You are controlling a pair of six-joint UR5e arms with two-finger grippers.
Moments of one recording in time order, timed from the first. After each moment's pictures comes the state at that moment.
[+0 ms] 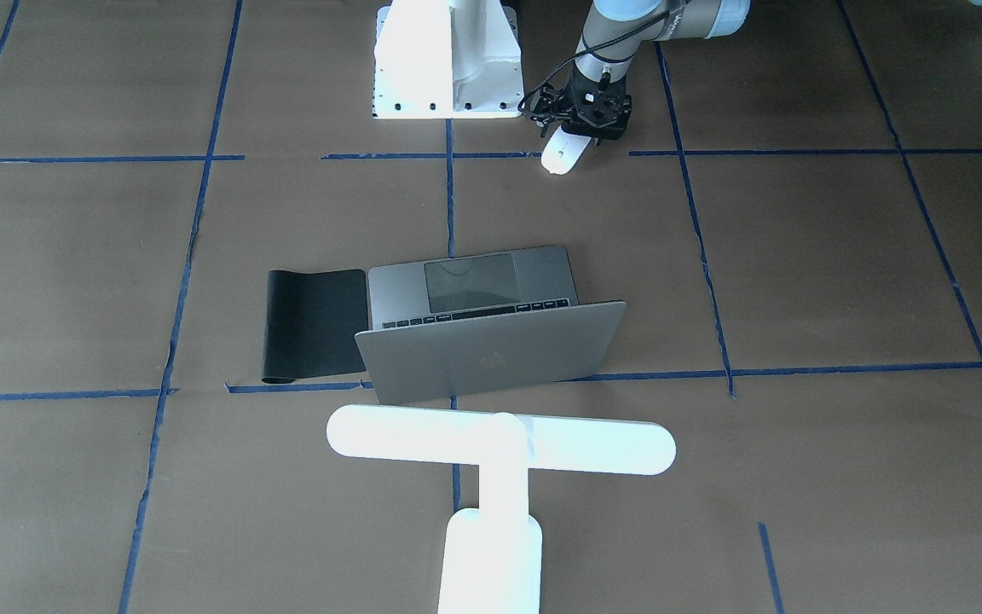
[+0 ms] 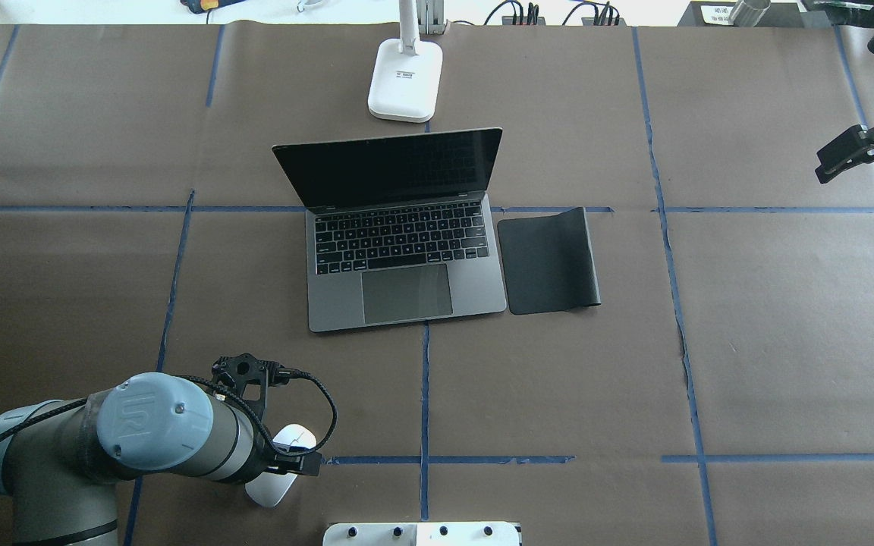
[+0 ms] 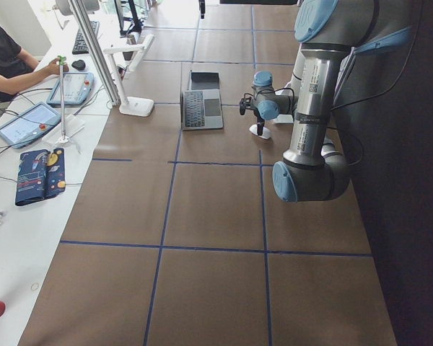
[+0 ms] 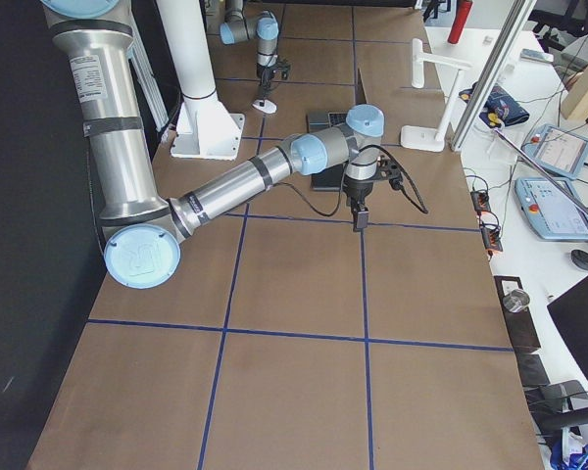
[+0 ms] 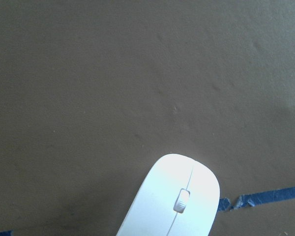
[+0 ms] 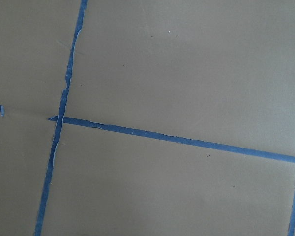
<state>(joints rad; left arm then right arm) -0.23 -1.80 -2.00 -1.75 -1.83 -1.31 1.20 -1.39 1.91 -1.73 2.19 0.34</state>
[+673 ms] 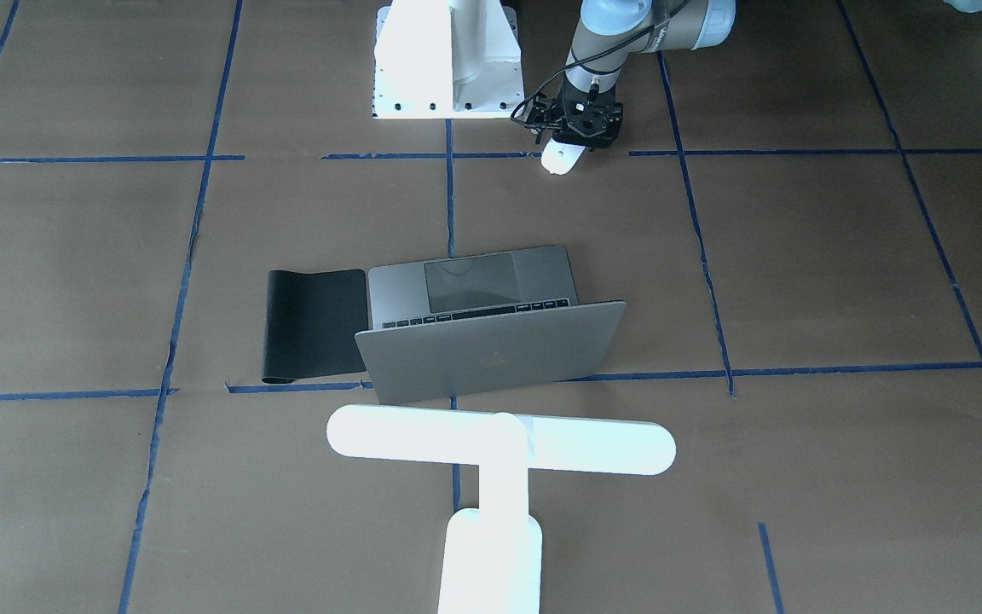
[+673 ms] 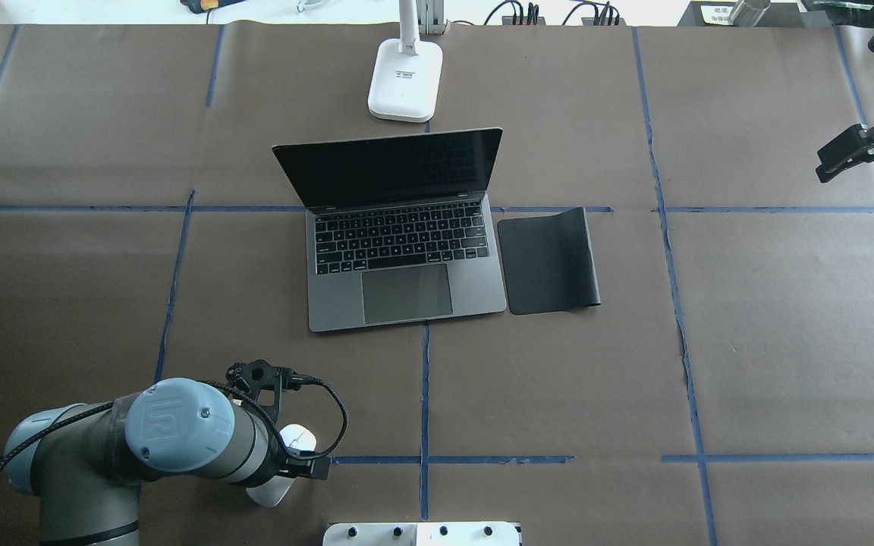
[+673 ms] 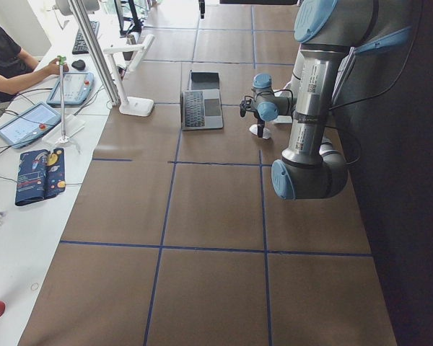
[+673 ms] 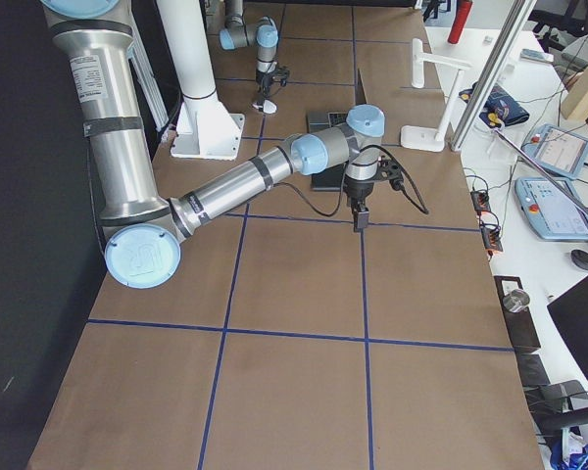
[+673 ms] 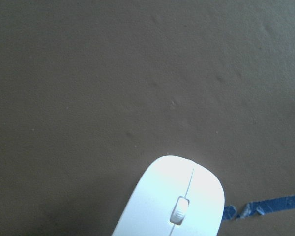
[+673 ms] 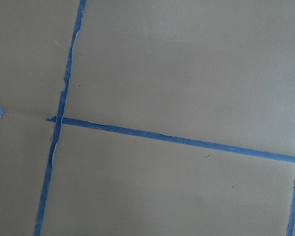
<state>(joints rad) -0.22 -1.83 -1.96 -1.76 -1.83 -1.31 1.21 -1.39 1.90 -1.73 2.19 0.34</state>
